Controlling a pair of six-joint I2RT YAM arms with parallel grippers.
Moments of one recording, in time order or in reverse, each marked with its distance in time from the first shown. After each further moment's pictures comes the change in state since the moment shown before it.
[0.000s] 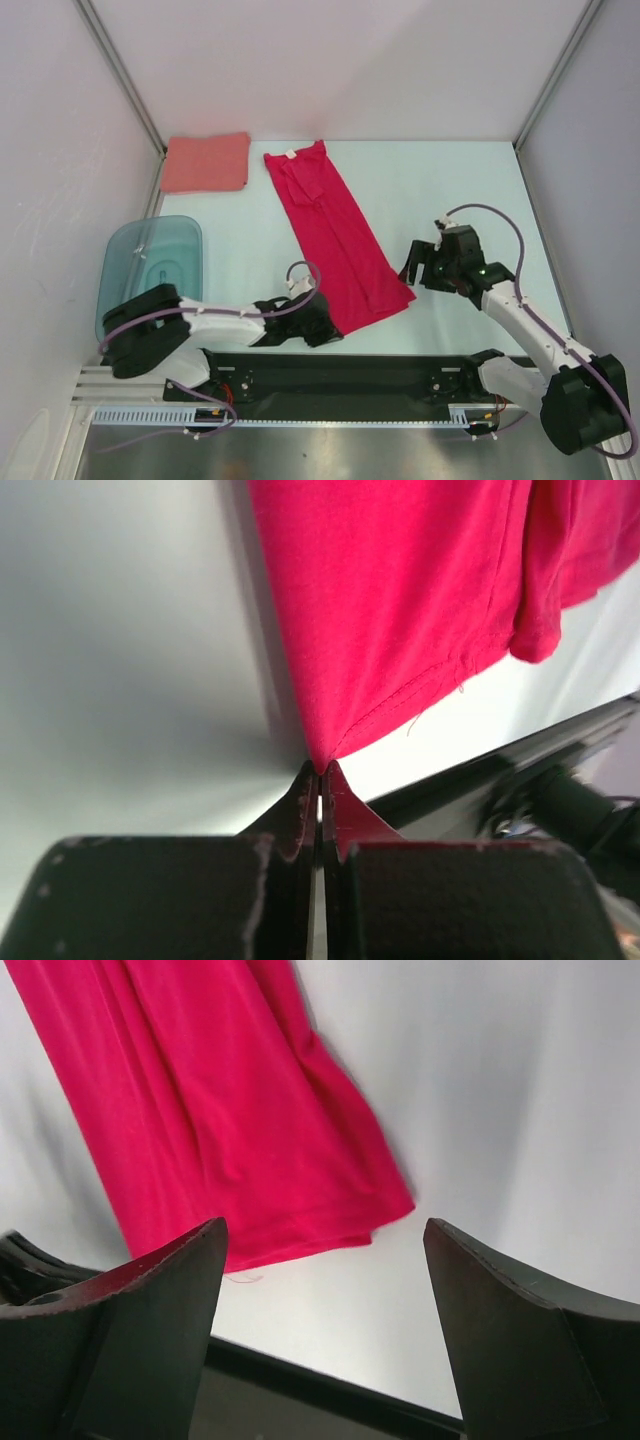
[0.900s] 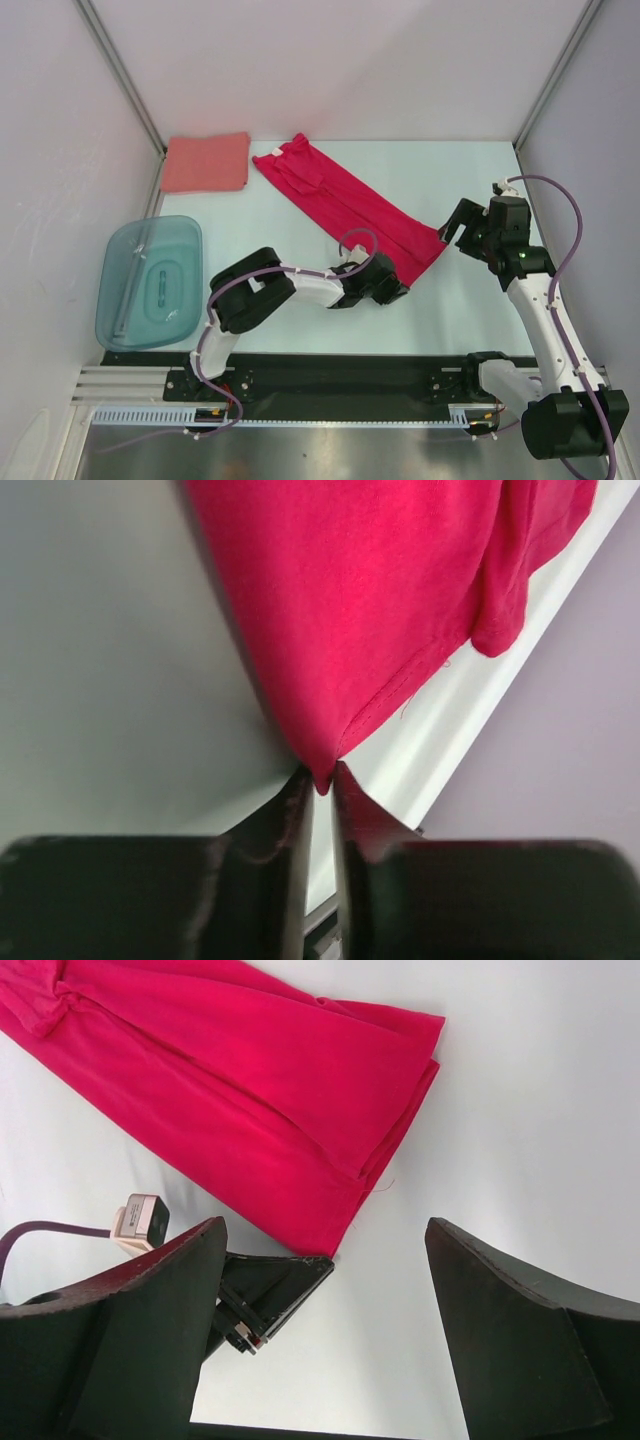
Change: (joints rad) left arm 0.047 0.620 0.660 0.119 -0.051 -0.285; right arm -0.259 -0.040 0.254 -0.114 0.090 -0.005
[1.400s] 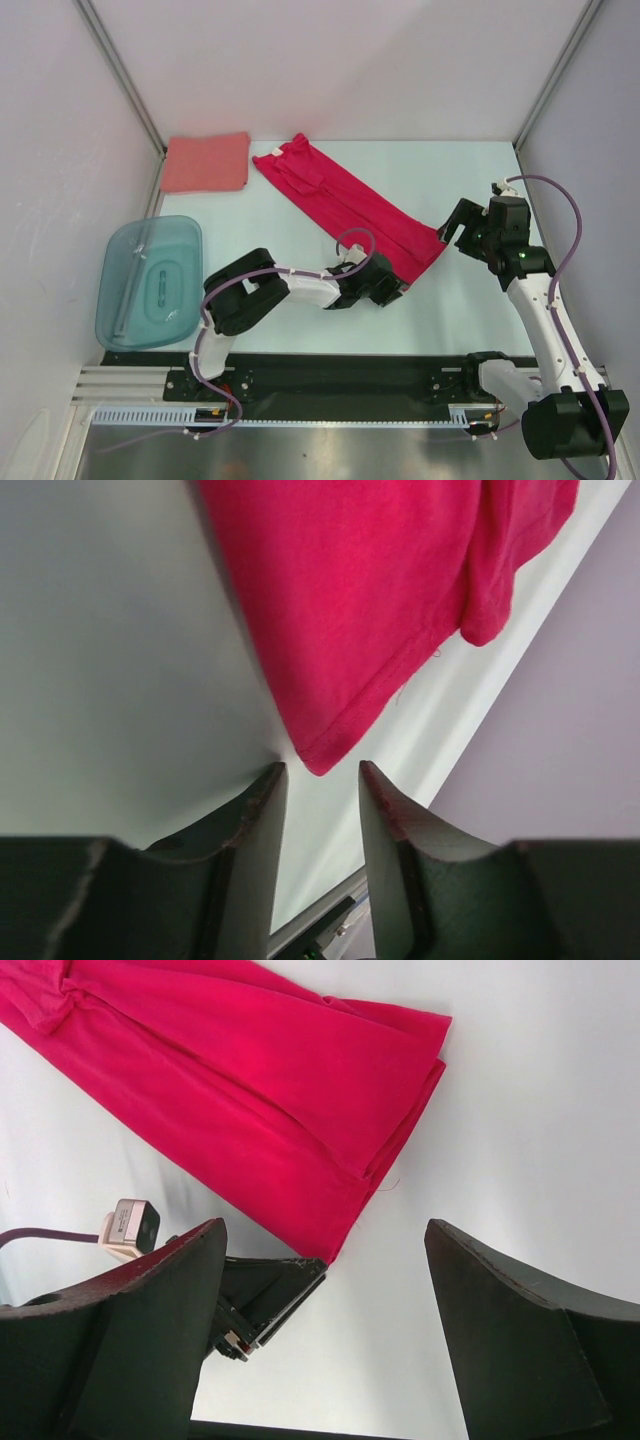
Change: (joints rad) left arm -0.007 -0.044 -0.033 -0.008 -0.016 0.013; right arm 0.004 0.000 0.001 0.000 -0.010 0.000
